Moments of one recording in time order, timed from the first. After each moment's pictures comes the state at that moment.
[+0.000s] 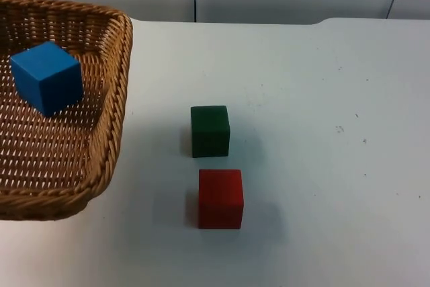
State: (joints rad) right arm 0.94 1.81 -1.99 0.05 0.85 -0.30; left arm 0.40 1.50 -0.69 -1.10 0.78 0.99
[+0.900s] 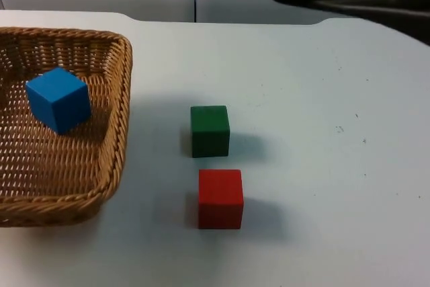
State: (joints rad) right arm 0.94 0.97 -0.74 0.19 0.23 -0.32; left arm 0.40 1.78 -0.71 -1.34 0.72 1.28
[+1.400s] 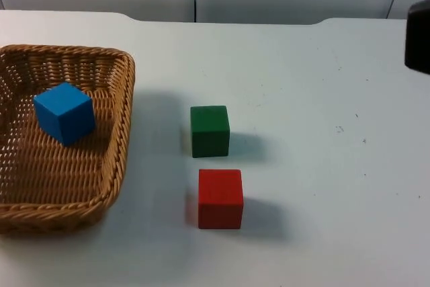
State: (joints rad) right arm 0.94 0.76 -0.57 0.21 0.22 -0.26; left arm 0.40 1.91 -0.76 -1.40 0.72 1.37
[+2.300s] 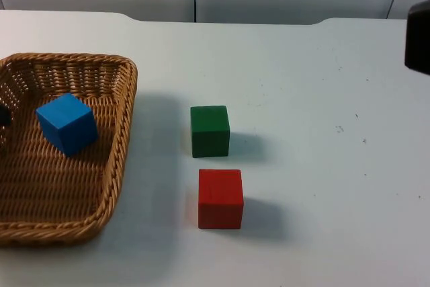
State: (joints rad) right arm 0.94 0.76 -0.57 0.21 0.22 -0.24; left arm 0.40 1.93 -0.77 -1.41 0.72 1.41
